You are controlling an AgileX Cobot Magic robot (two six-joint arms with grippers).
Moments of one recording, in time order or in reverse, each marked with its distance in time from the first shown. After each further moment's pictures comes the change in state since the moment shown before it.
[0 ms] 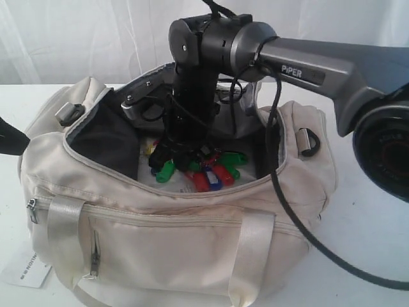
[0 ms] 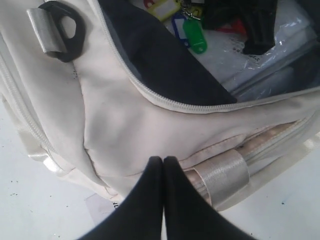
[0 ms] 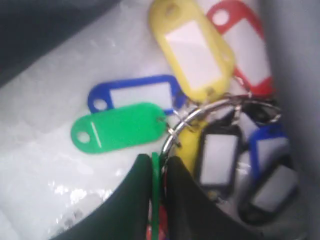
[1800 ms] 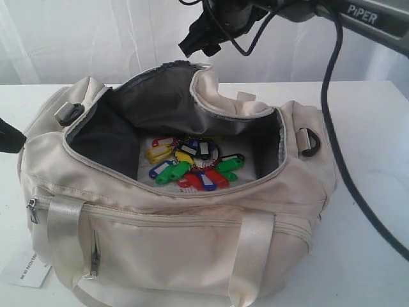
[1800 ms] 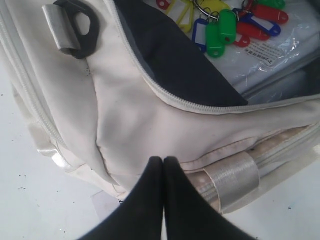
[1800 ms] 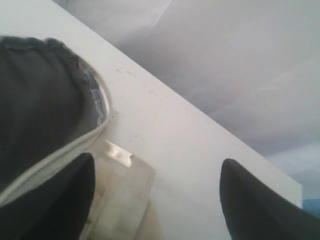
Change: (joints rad) left arm 0.000 0.000 0.000 0.030 -0.015 -0.042; right arm -0.029 -0.165 -0.063 -0.739 -0.289 0.612
